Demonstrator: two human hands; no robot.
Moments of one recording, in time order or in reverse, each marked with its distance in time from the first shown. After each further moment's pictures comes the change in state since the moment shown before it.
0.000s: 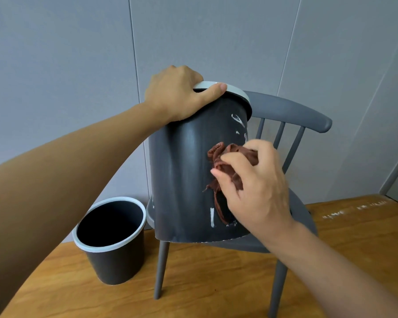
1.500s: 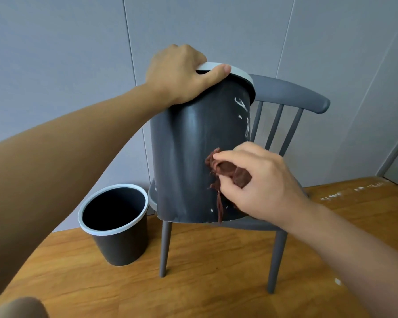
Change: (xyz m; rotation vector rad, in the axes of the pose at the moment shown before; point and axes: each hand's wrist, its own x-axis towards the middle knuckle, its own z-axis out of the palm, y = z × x) left_hand -0.004 0.013 -0.004 0.028 -0.010 0.042; right_hand -0.008 0.004 -0.033 0.263 -0.295 -0.050
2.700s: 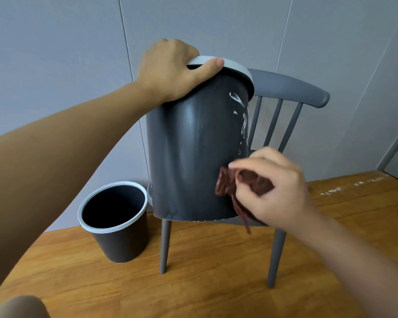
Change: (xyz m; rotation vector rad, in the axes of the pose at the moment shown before) left_hand -0.006 -0.006 -0.003 -0.059 0.019 -0.007; right_hand -0.030 0.017 0.001 0.101 0.143 0.041
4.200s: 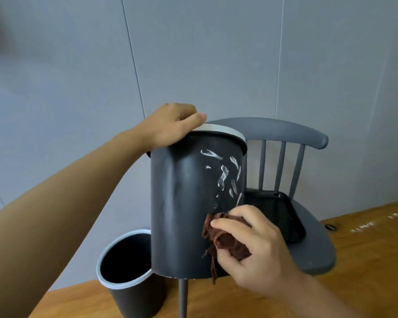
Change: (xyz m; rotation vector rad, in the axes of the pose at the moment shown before) left_hand 0.019 -0.008 -0.048 -0.171 -0.360 0.039; right_hand -0.001 -0.020 0.039 0.010 0.094 -0.100
